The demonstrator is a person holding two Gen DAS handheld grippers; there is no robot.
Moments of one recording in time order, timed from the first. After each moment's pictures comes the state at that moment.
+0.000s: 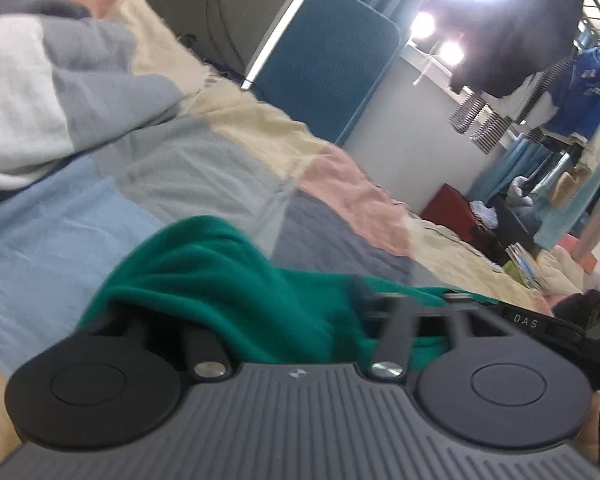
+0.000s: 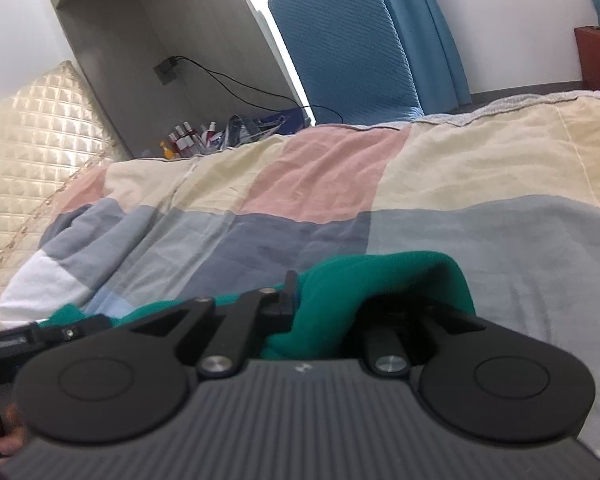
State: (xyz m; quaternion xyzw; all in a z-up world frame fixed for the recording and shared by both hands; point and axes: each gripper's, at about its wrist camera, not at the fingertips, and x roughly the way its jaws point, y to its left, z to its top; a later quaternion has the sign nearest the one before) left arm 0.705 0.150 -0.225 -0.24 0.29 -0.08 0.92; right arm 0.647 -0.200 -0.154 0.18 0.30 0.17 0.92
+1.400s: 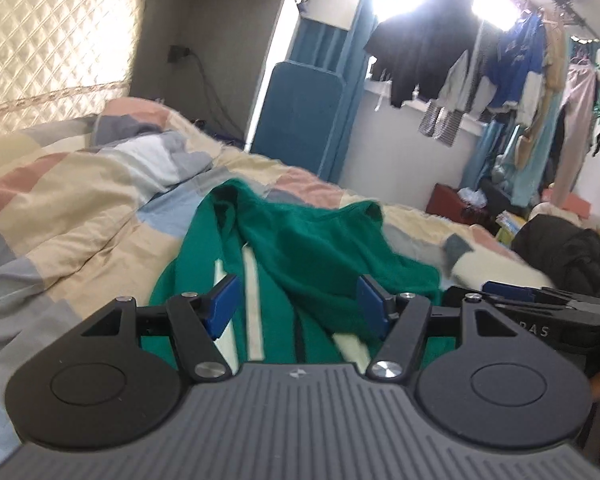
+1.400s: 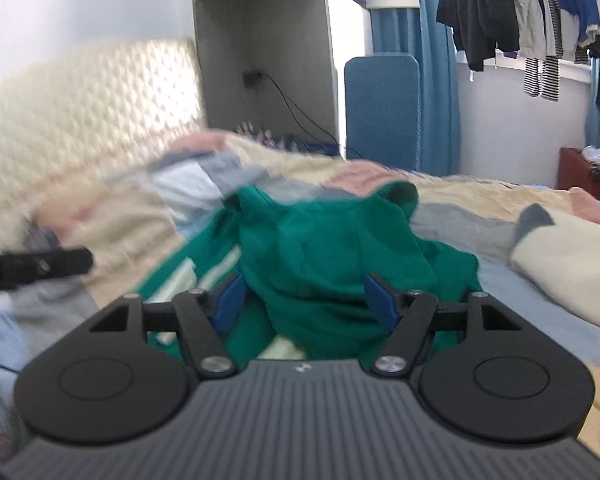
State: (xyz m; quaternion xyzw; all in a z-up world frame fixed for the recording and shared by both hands) left arm 0.254 0.090 -0.089 -0.12 0.23 -0.05 0.97; right arm 0.268 -0.170 -0.047 0.01 0.23 0.16 0.96
